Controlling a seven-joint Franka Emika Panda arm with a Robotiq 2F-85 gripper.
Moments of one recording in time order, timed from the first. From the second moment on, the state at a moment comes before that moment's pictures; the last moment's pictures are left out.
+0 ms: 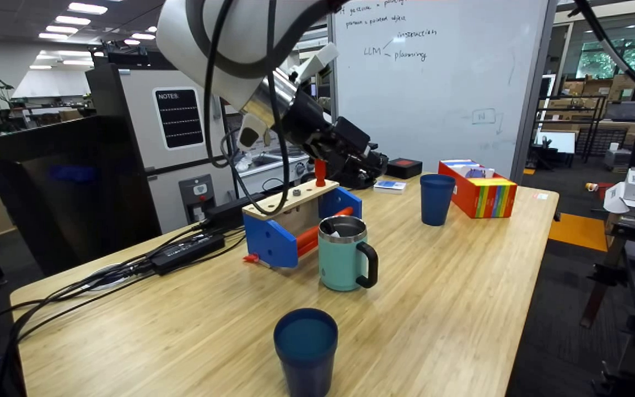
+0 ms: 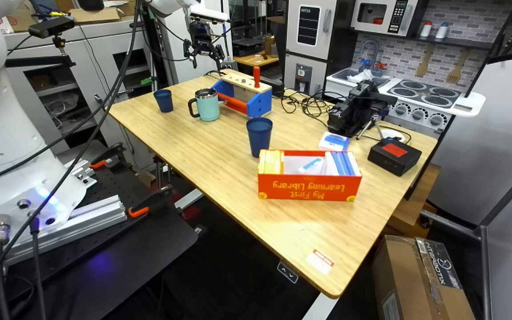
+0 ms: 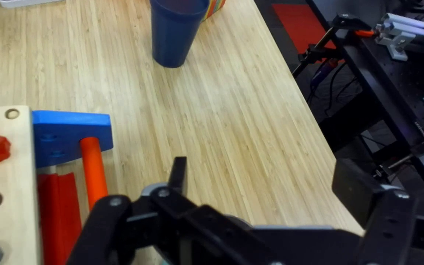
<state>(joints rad) 0.39 1.05 0.15 -0.92 -0.57 1.21 -0.87</state>
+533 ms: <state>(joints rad) 0.31 0.88 0.16 -1.05 -0.53 1.43 -0.84</state>
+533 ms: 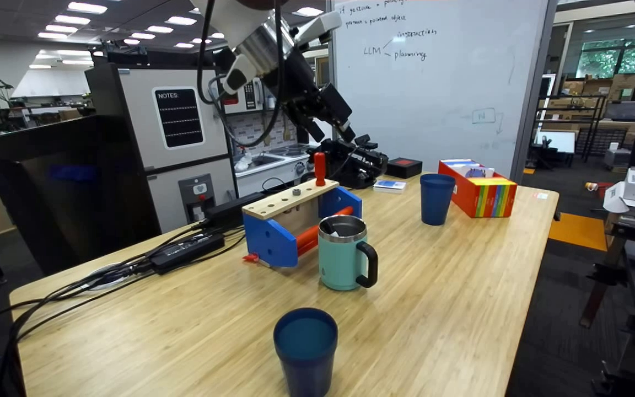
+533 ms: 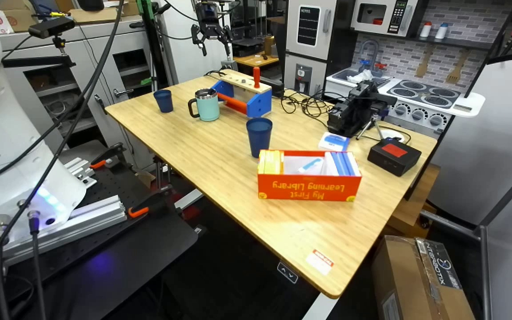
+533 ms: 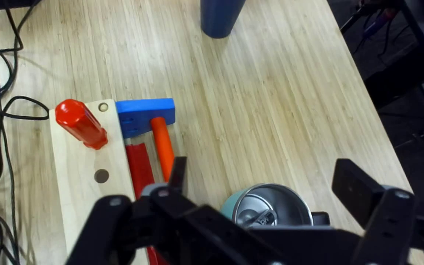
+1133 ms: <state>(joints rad) 0.20 0.59 0.19 -1.50 -0.37 1.72 -0.64</state>
